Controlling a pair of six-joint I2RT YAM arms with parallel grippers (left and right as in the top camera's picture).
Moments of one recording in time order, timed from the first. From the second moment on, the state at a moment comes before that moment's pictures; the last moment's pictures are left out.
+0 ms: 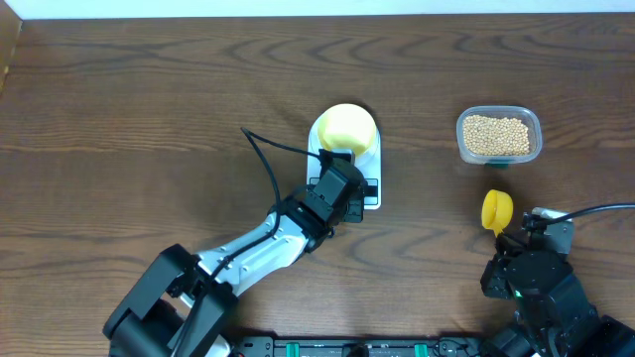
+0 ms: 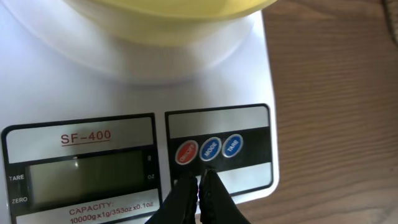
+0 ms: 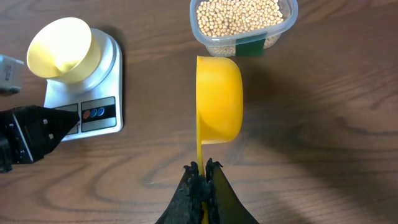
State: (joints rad) left arm -0.72 1.63 0.77 -0.04 -0.06 -0.61; right arm 0.66 0.52 0.85 -1.16 0.45 0.66
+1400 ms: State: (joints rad) left arm -0.72 1.72 0.77 0.05 -0.15 -0.62; right arm 0.66 0.52 0.85 -1.16 0.45 0.66
